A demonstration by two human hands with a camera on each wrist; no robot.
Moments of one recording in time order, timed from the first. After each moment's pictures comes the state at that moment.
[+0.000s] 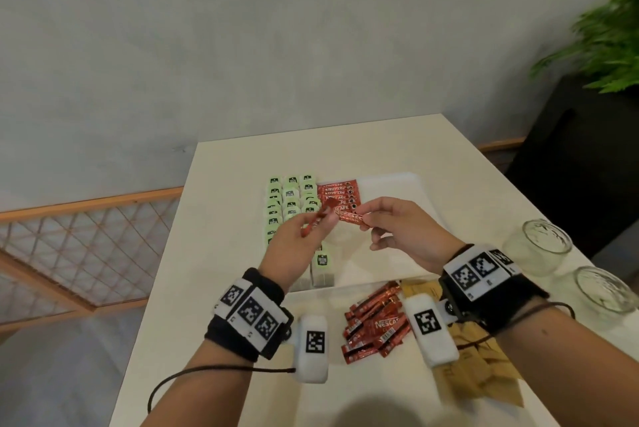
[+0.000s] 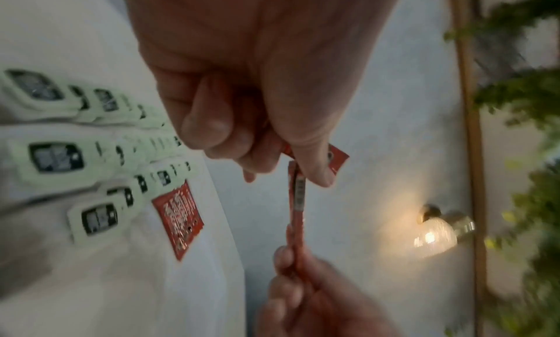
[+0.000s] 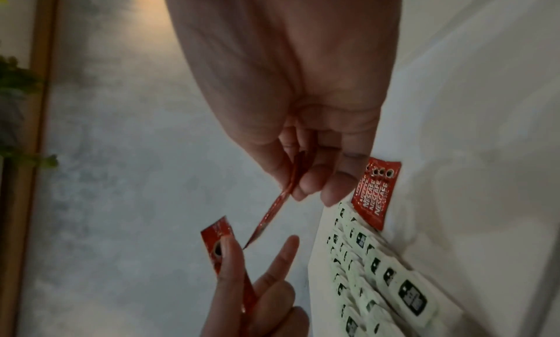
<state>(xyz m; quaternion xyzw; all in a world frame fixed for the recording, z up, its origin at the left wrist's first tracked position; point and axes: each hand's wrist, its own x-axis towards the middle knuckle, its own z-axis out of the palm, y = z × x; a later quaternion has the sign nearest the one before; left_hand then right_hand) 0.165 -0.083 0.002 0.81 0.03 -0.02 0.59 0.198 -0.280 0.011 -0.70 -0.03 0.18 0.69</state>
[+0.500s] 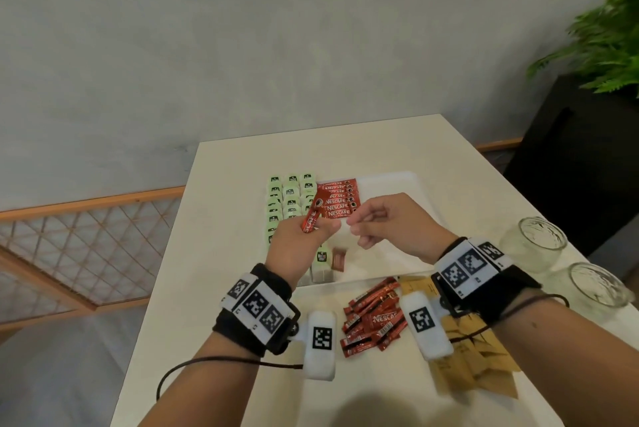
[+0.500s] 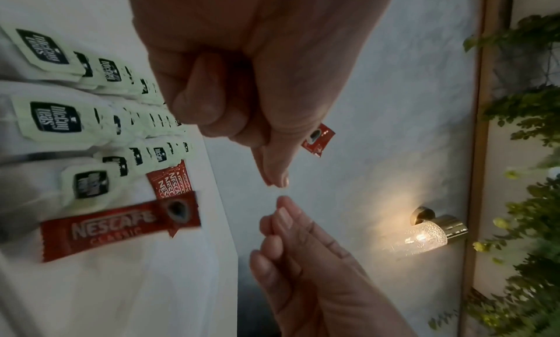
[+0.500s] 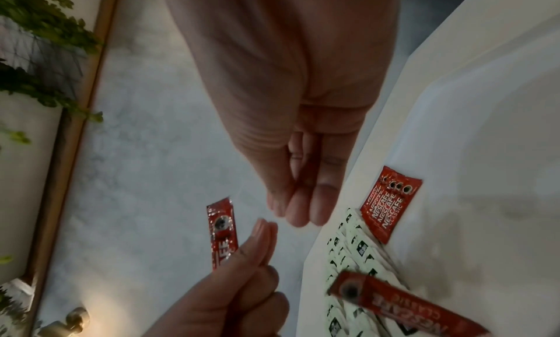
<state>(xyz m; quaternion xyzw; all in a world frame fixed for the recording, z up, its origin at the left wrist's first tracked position) 0.157 -0.091 0.006 0.78 0.07 0.00 0.62 0.194 -0.277 0.018 -0.76 -0.12 0.15 0.61</state>
